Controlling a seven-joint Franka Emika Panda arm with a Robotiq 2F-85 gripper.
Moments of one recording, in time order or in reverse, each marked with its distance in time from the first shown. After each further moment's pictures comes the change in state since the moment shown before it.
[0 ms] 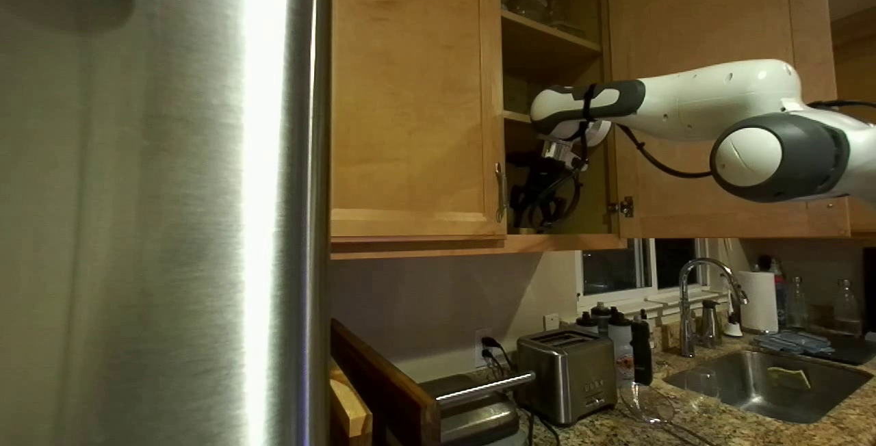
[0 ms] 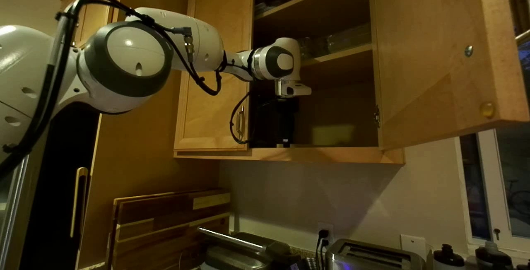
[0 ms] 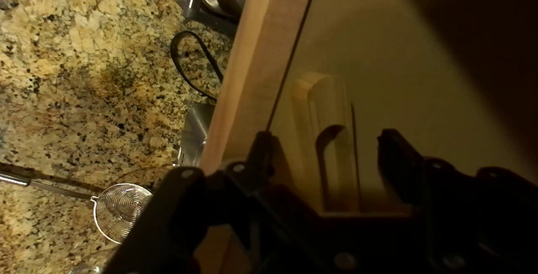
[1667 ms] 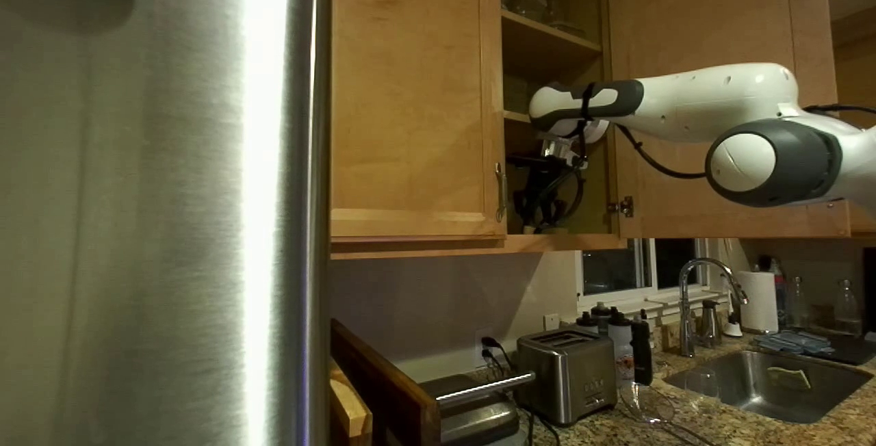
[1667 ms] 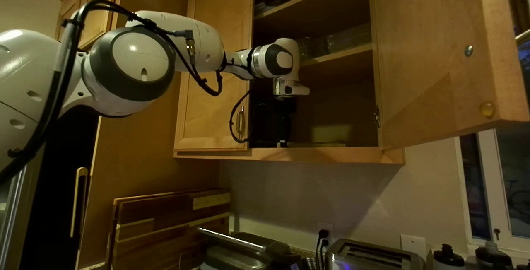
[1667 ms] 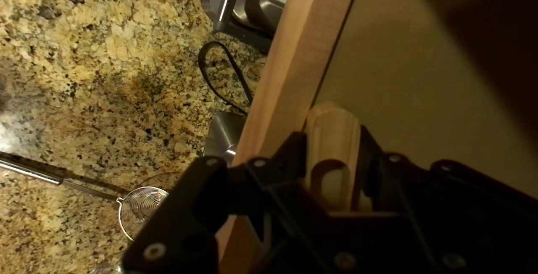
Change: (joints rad) arm 0.001 0.024 0.000 0.058 -0.011 -0.110 0.002
